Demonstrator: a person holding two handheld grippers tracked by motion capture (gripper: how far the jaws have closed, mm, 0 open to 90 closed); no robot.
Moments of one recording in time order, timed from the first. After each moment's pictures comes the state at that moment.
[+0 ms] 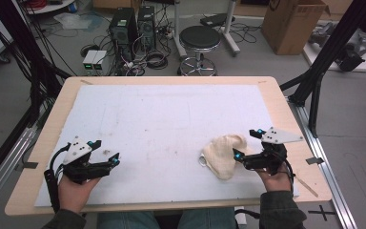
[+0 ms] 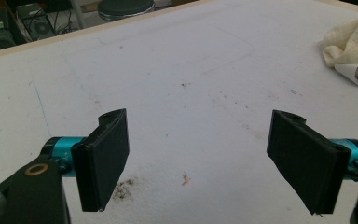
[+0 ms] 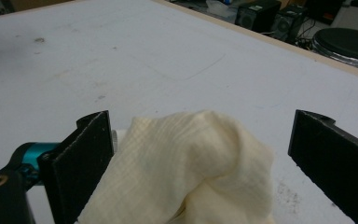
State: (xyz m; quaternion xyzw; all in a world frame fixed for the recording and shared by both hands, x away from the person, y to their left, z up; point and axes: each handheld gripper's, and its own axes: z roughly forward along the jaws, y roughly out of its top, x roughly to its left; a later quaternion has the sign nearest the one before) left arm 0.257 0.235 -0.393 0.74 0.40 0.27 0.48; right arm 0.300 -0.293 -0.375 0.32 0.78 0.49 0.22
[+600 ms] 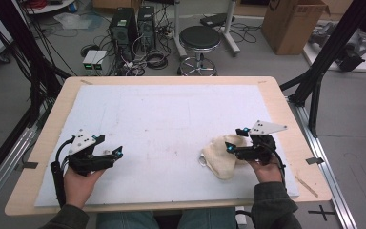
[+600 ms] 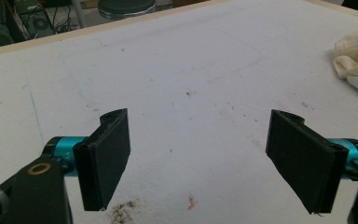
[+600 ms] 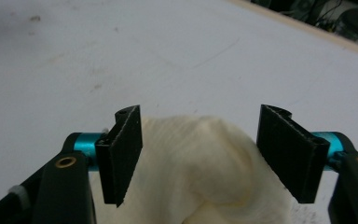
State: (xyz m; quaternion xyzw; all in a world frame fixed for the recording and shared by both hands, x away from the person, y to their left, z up) left arm 0.277 0.233 -0.395 0.73 0.41 0.26 0.48; right arm 0.327 -0.276 -0.386 0.31 0.82 0.45 0.18
